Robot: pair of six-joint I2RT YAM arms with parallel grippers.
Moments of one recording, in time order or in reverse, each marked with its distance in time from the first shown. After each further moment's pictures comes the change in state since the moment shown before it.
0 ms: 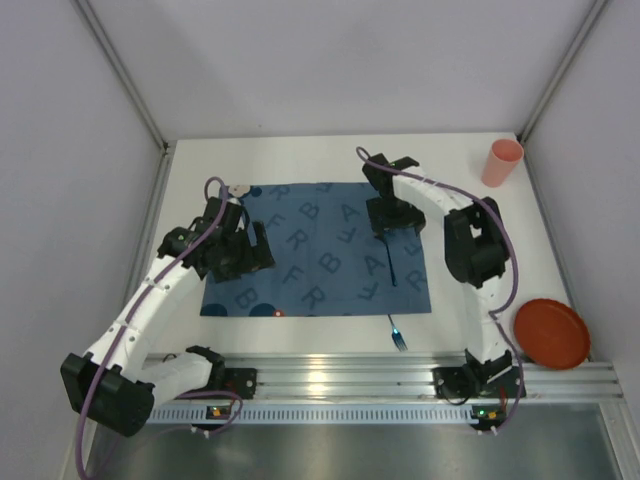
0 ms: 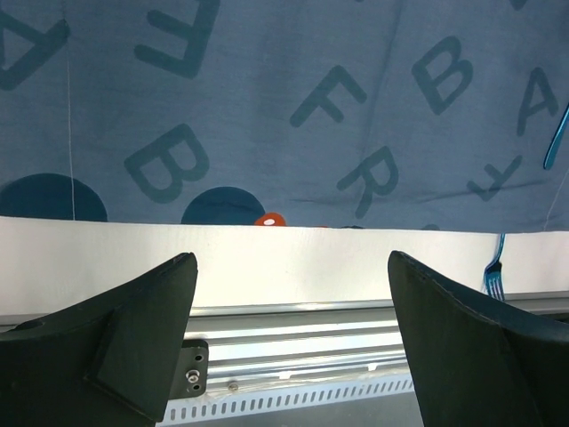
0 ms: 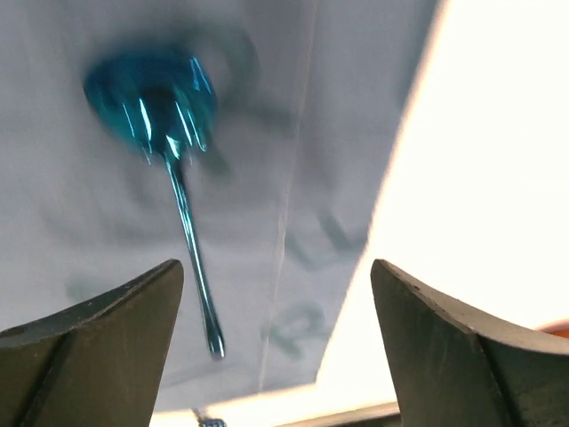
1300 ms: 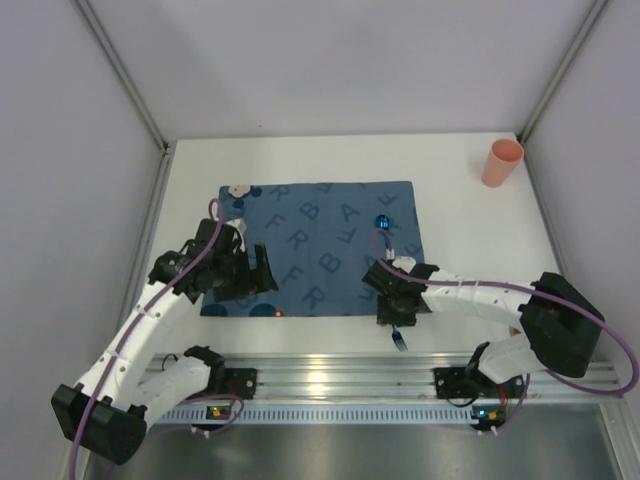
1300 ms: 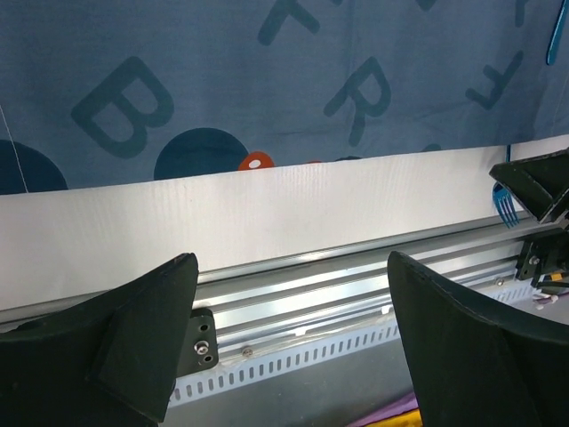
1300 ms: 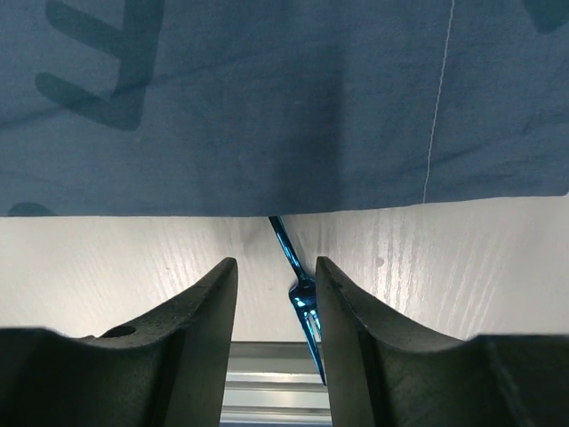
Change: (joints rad) left arm 0.000 -0.159 -0.142 -0.015 0.167 0.089; right arm 0.465 -0.784 -1.057 0.404 -0.083 0.686
